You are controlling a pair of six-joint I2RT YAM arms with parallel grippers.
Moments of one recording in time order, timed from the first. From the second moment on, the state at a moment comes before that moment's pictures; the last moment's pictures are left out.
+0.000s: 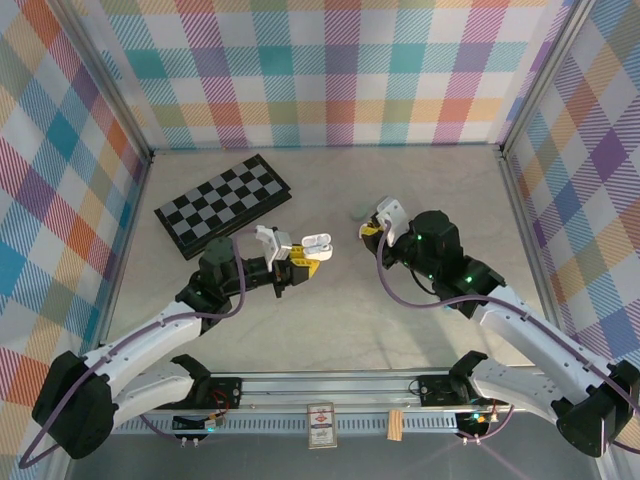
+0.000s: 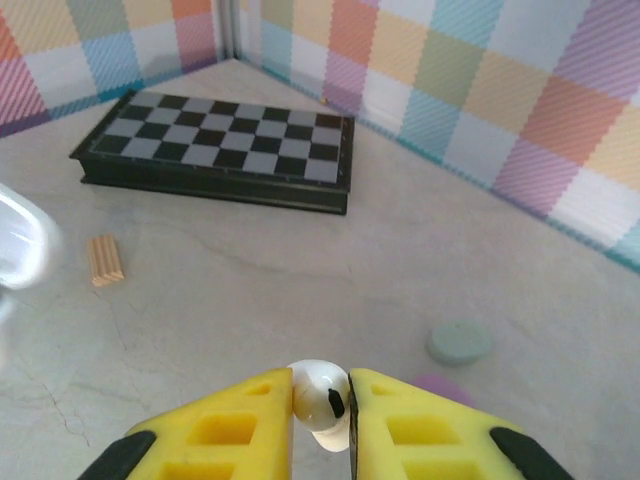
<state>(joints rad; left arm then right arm) -0.59 1.02 0.53 0.40 0.66 -0.08 0.70 0.97 0.89 -0.26 -0.04 -0.14</state>
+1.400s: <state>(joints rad) -0.59 1.08 0.54 0.45 0.63 -0.16 0.86 1.20 1.03 -0.14 -0.18 -0.24</state>
